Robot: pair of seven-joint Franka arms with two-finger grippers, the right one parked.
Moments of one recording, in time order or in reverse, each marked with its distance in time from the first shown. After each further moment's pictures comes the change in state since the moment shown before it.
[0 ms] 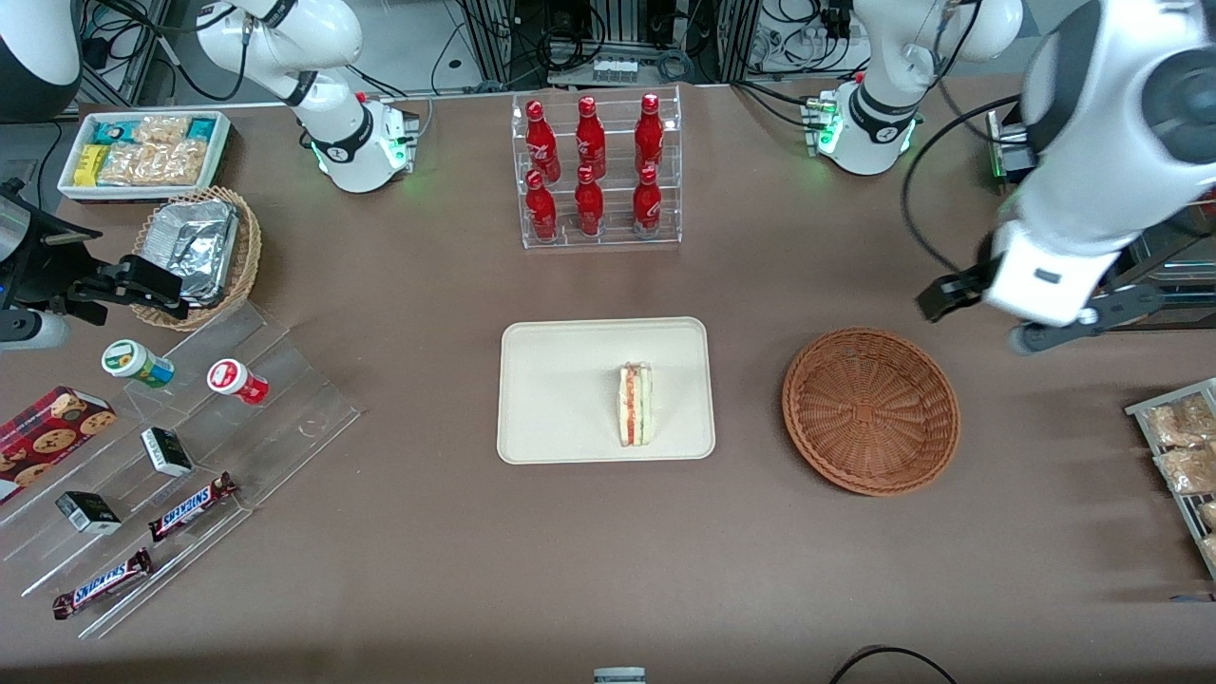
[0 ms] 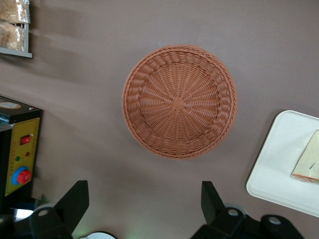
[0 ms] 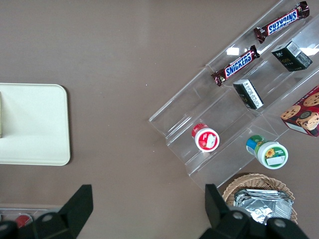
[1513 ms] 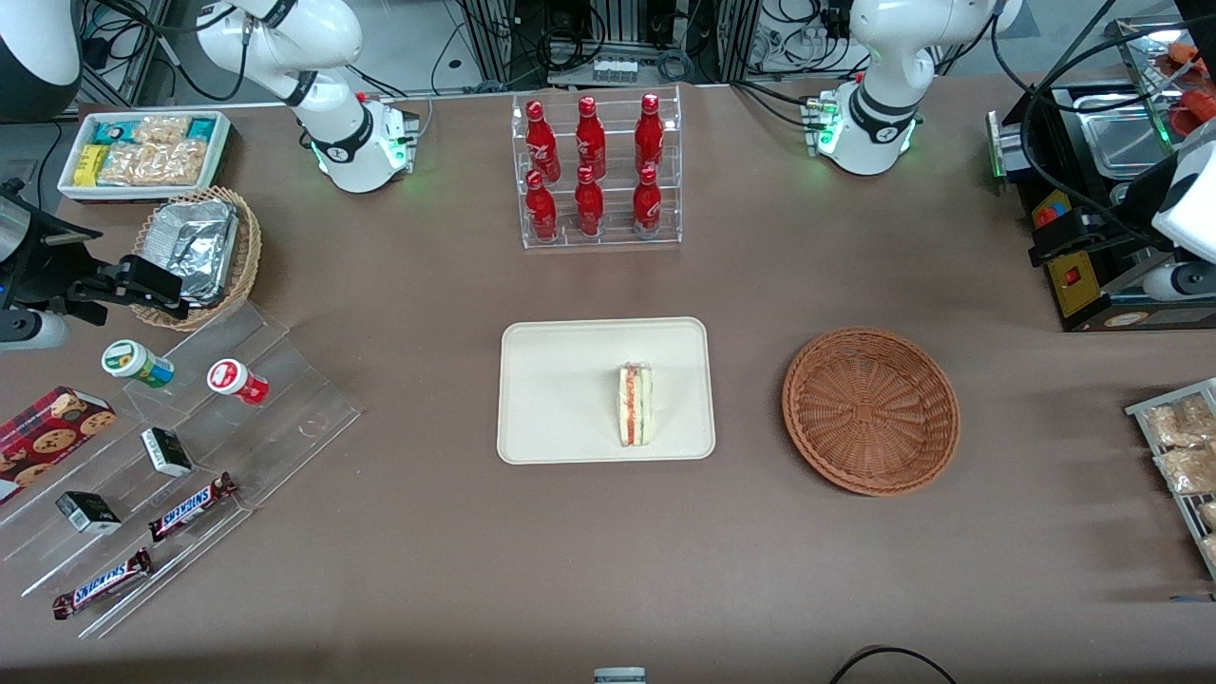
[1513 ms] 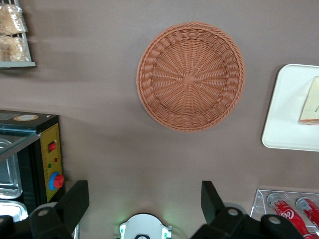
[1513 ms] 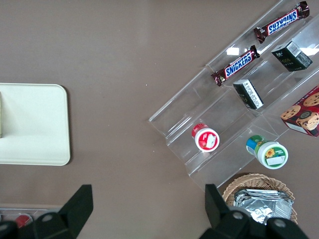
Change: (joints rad) arm 0.639 -0.041 -0.479 0.086 -0.051 -0.165 0.368
